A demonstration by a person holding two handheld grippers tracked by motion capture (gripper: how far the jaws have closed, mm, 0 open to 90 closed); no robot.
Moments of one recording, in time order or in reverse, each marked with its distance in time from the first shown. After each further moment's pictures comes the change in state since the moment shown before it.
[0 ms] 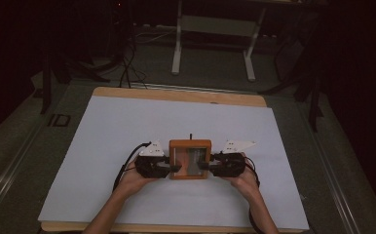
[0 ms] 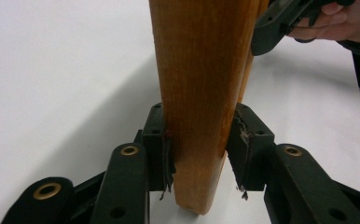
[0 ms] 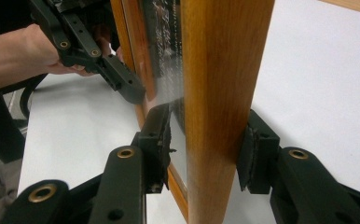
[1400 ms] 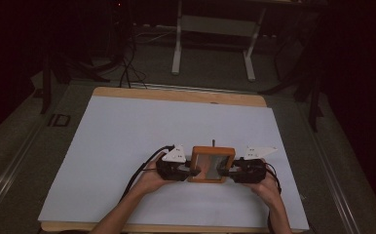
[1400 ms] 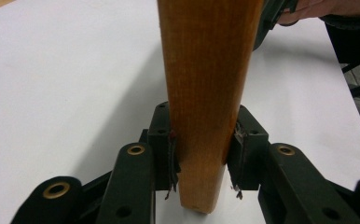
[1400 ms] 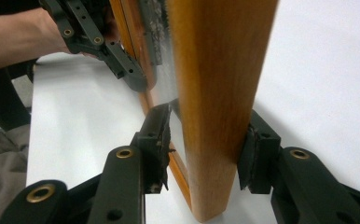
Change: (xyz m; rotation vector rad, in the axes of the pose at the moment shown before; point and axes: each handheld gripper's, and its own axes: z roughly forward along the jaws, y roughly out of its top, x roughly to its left) left arm -0.023 0.021 0.051 -0.001 -0.095 0.168; right arm -0.015 -0.031 -0.053 0.038 -0.008 0.015
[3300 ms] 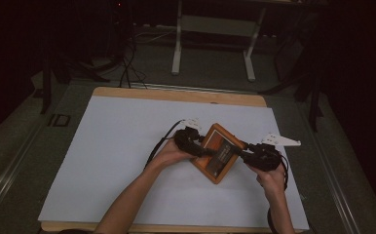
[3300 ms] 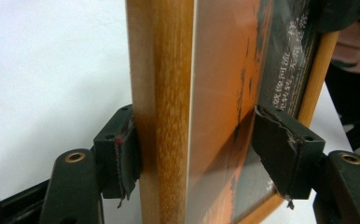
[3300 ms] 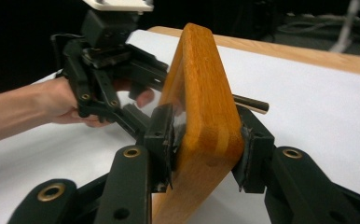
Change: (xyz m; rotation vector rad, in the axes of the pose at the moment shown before) left arm 0.073 0.047 0.048 -0.002 -0.137 -0.178; right arm -0.003 0.031 -0.037 -0.204 -0.275 0.145
